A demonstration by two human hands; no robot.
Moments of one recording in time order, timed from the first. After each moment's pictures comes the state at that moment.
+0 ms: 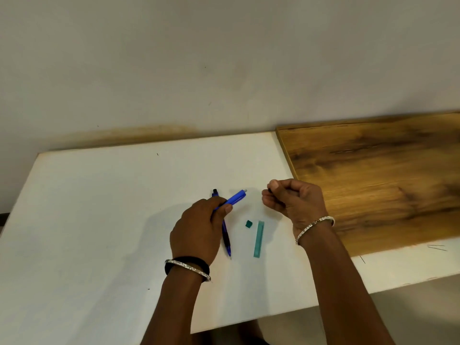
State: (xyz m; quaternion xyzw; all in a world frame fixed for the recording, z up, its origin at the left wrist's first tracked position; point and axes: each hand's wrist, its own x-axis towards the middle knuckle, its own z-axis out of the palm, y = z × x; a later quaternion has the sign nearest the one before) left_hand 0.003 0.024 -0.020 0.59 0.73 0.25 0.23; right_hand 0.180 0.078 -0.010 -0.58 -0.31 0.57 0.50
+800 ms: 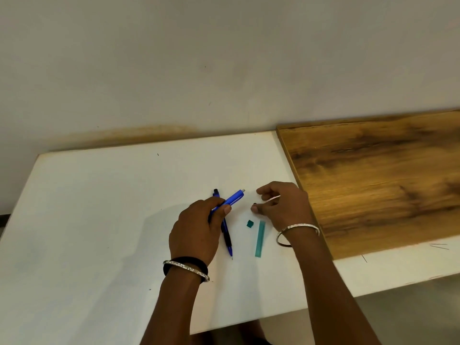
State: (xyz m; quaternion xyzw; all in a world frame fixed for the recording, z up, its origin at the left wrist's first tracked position) left_hand -0.003 0.024 -0.023 0.58 0.73 0.27 0.24; right_hand 0.167 0.079 -0.020 -0.70 -0.59 0.31 0.24
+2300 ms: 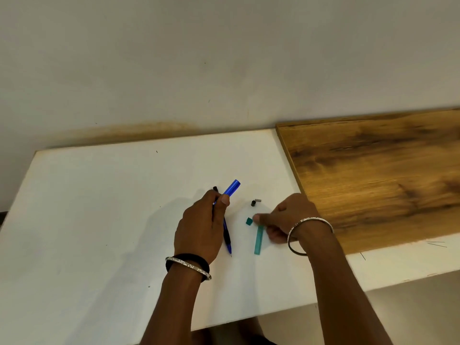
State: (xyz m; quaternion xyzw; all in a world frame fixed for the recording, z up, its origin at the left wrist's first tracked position) left_hand 0.001 0.024 -0.022 0.58 0.70 0.32 0.26; right_hand 0.178 0.075 -0.012 -0.77 -0.44 0.46 0.07
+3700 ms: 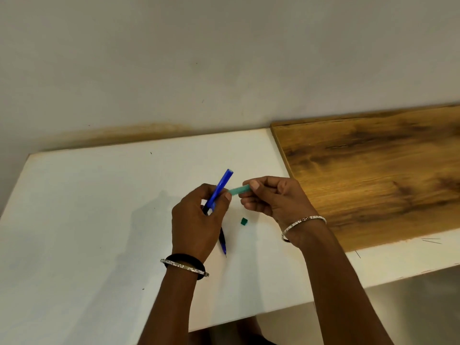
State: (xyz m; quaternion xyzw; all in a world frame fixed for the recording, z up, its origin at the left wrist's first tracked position) left_hand 0.014 0.030 -0.010 0.50 0.69 0.45 0.28; right_hand 0.173 0.072 0.001 -0.51 -0.38 0.65 0.41
